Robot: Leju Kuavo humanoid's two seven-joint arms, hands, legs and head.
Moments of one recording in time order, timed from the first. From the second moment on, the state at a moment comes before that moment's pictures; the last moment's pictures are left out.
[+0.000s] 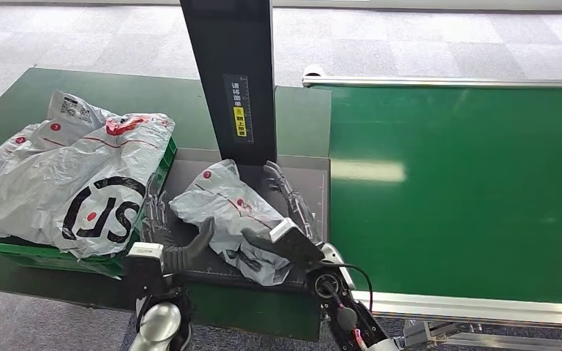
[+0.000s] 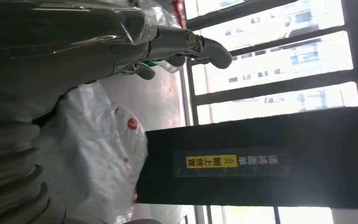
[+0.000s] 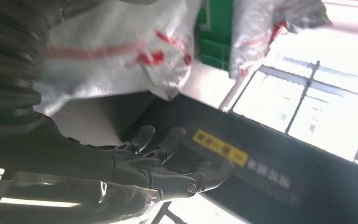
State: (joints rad) left arm -0.12 -0.21 -0.33 -1.27 -0.14 0.57 -0.65; right arm -0.39 0.22 0.46 -0.98 0.26 -0.16 -0.53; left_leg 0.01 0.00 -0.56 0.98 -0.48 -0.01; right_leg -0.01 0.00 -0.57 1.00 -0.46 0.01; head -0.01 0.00
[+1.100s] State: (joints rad) left arm -0.45 -0.22 -0.55 -0.57 -1.20 0.58 -0.32; right arm -0.06 0.14 0.01 -1.54 0.09 -0.14 -0.55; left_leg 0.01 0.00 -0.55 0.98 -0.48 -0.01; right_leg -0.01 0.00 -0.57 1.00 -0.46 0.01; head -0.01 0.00
